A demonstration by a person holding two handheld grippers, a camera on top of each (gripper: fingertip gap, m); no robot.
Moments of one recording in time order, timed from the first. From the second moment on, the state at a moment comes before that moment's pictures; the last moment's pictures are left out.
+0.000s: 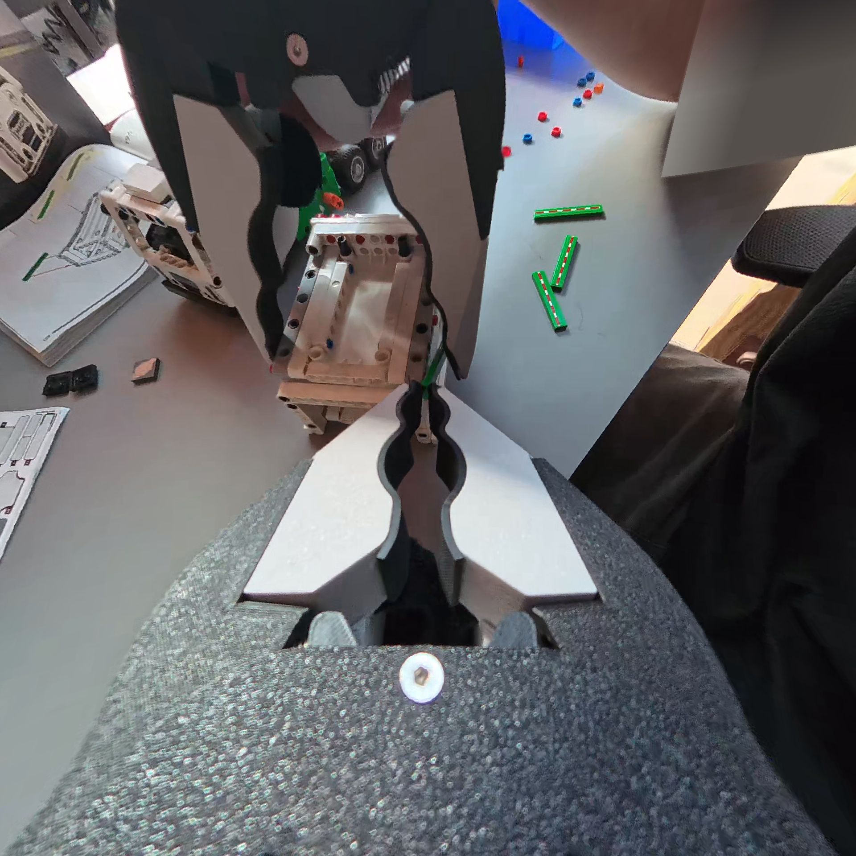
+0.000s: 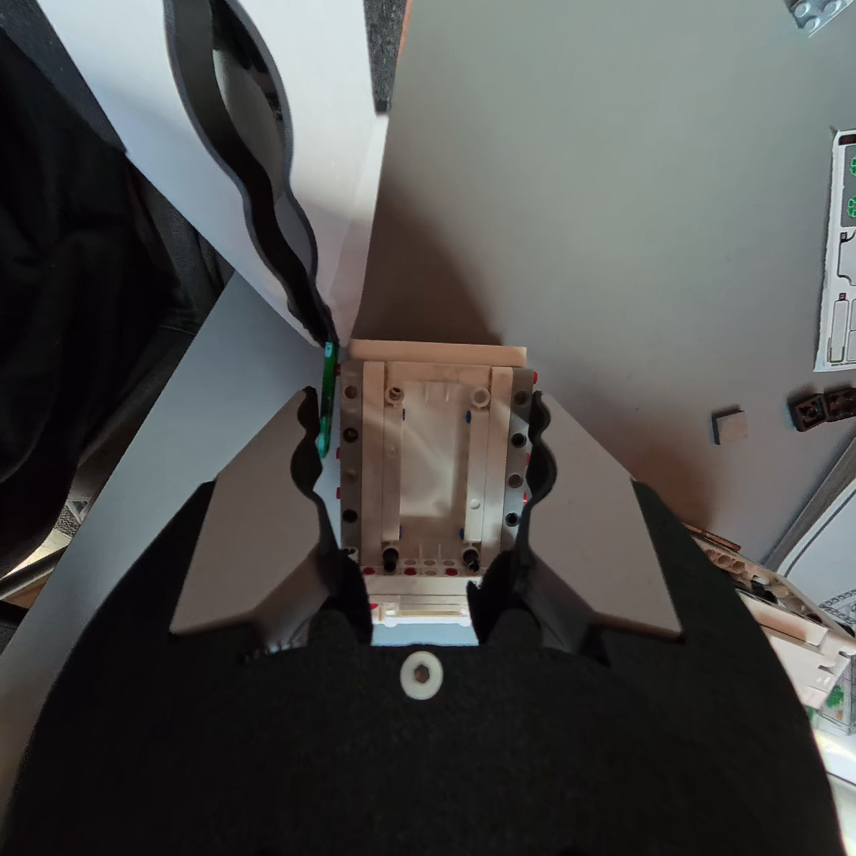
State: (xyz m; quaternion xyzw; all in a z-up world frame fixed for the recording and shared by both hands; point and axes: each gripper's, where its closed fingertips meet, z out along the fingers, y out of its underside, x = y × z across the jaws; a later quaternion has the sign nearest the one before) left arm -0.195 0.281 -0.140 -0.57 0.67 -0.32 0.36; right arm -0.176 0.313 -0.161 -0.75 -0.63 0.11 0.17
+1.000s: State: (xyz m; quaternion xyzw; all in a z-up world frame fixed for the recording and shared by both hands) left arm -0.184 0.282 -0.142 -0.60 0.60 -0.33 0.41; right arm -0.175 0.319 -0.161 -0.77 -0.61 0.11 0.17
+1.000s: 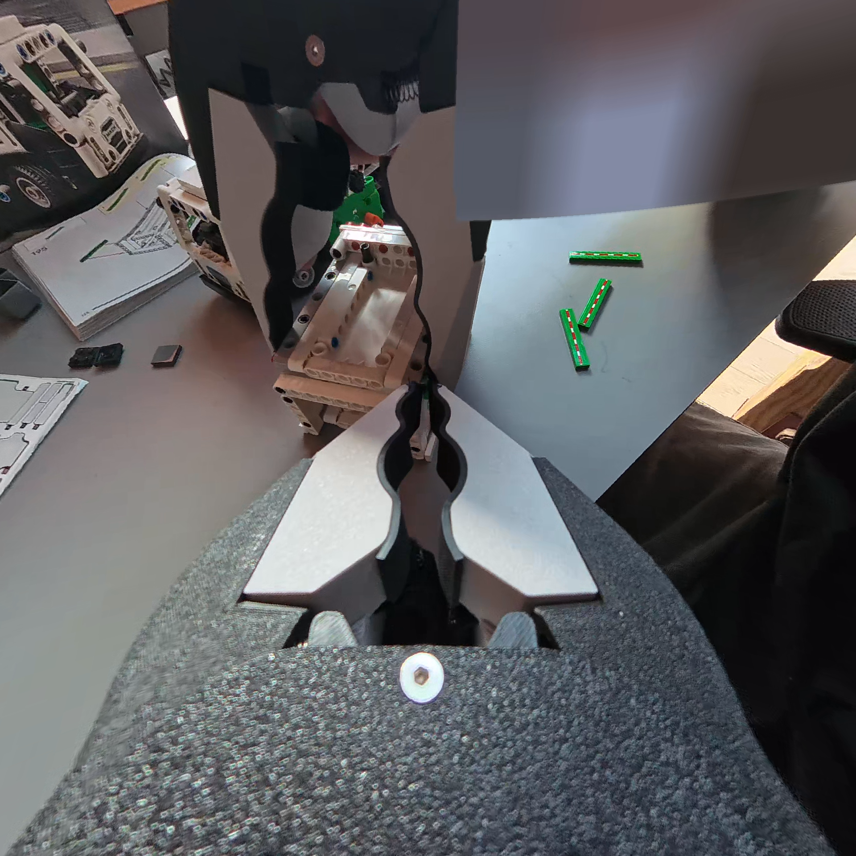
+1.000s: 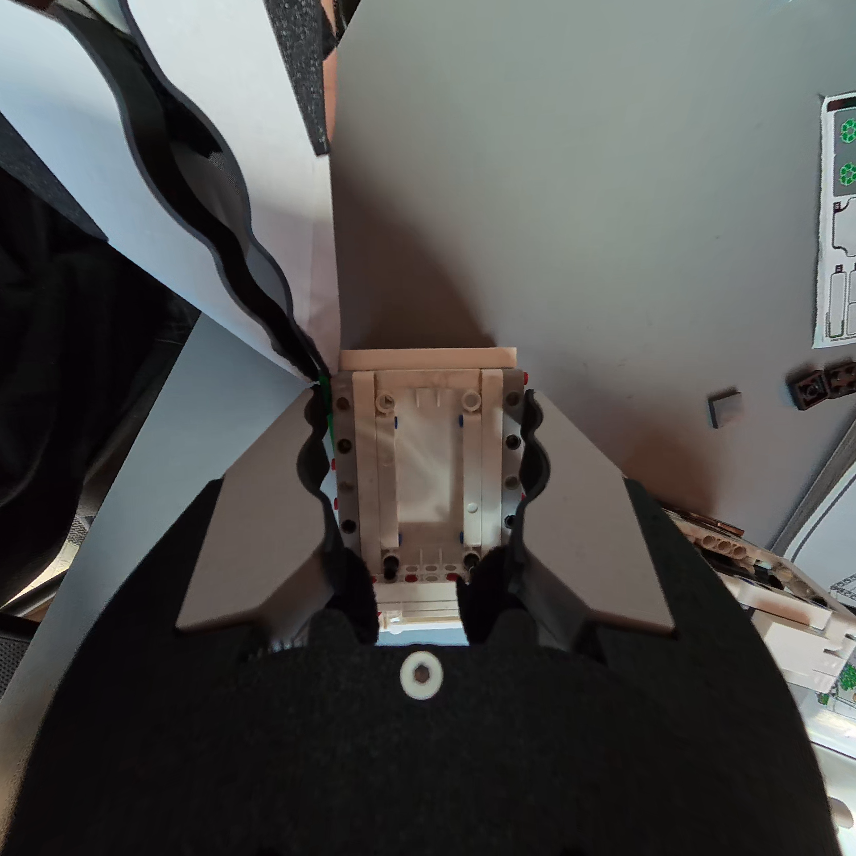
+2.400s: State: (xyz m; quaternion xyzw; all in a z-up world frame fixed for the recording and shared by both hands) left arm -0.176 0.314 -0.152 -0.56 0.65 -0.41 0.32; right arm -0.176 0.321 -0.162 -0.75 -0.63 0.10 0.20
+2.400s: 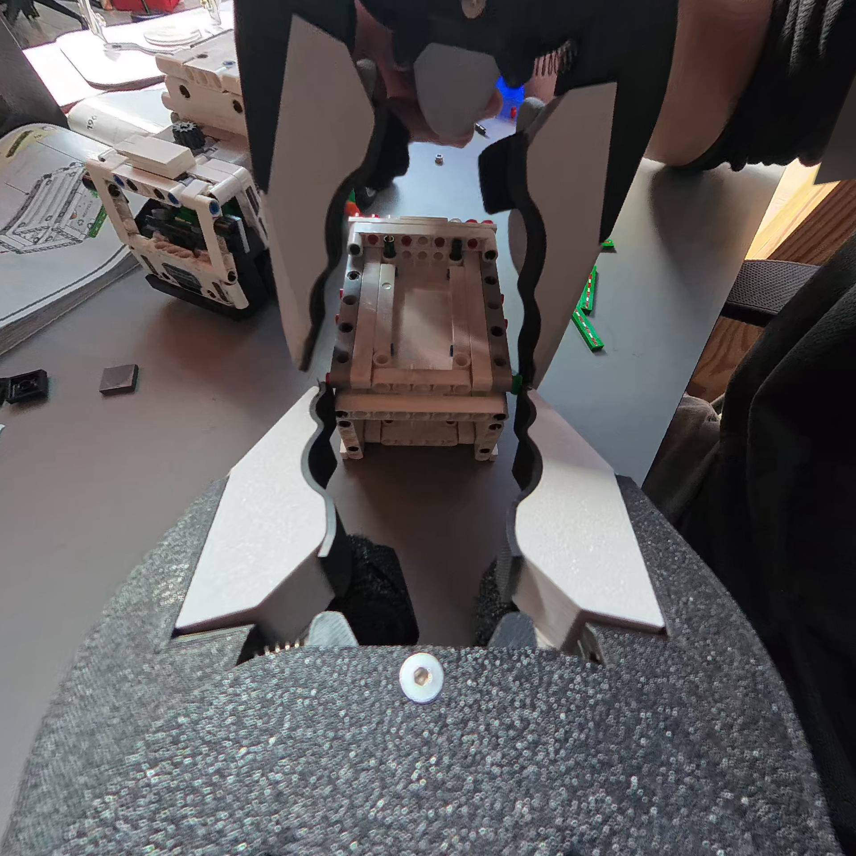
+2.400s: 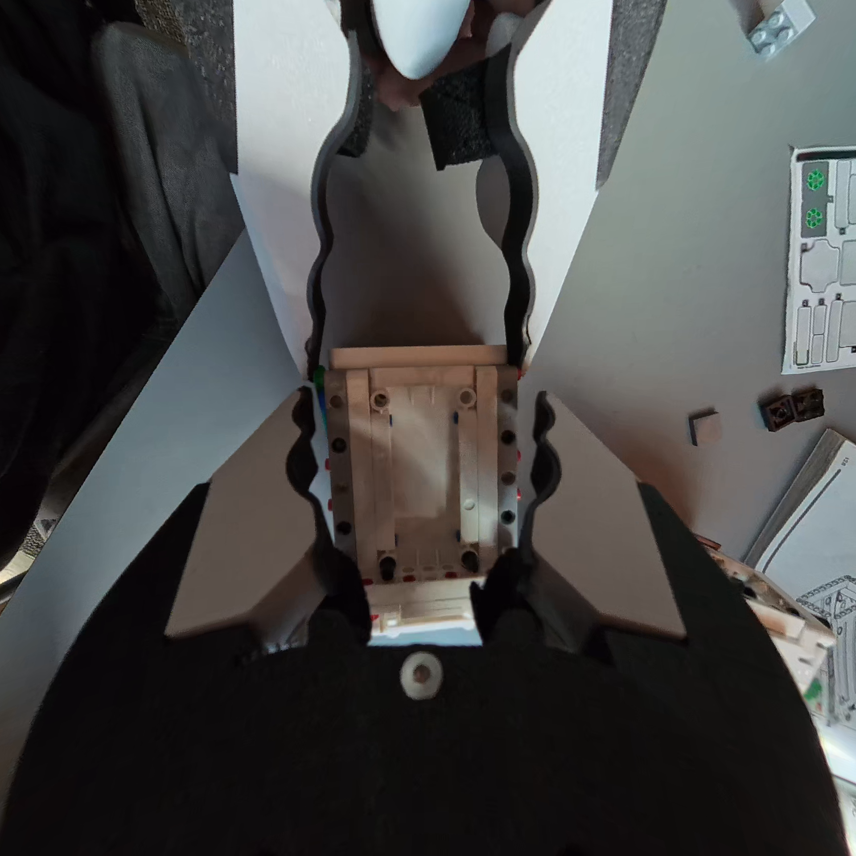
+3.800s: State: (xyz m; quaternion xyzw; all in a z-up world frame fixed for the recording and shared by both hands) left arm -0.172 0.273 -0.160 -0.67 0.58 -0.32 0.32; right arm -0.171 0.245 -0.160 -0.68 0.35 0.58 0.29
